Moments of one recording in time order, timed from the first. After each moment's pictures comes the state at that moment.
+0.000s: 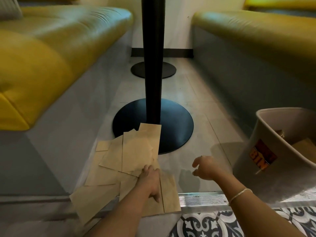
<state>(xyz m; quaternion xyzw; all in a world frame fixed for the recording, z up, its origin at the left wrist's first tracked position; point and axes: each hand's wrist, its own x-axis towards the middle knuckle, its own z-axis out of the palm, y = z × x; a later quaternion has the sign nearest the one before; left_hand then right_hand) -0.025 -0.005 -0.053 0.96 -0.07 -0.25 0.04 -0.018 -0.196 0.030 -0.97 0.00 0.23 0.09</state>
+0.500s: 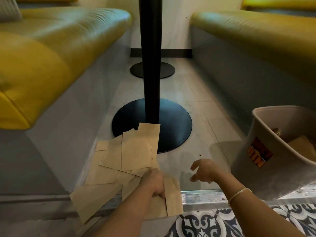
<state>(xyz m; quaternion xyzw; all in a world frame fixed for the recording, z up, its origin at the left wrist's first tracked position) -0.027 -0.023 -0.051 0.95 -0.06 -0.29 0.08 -0.028 -0.200 0.028 -0.95 0.01 0.28 0.15</state>
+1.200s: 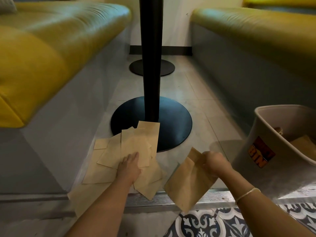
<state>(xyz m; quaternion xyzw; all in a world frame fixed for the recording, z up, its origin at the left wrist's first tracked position) 0.006 0.060 -0.080 0.98 0.01 -0.17 0.08 -0.020 -0.214 0.033 -0.97 0.10 0.18 0.16</state>
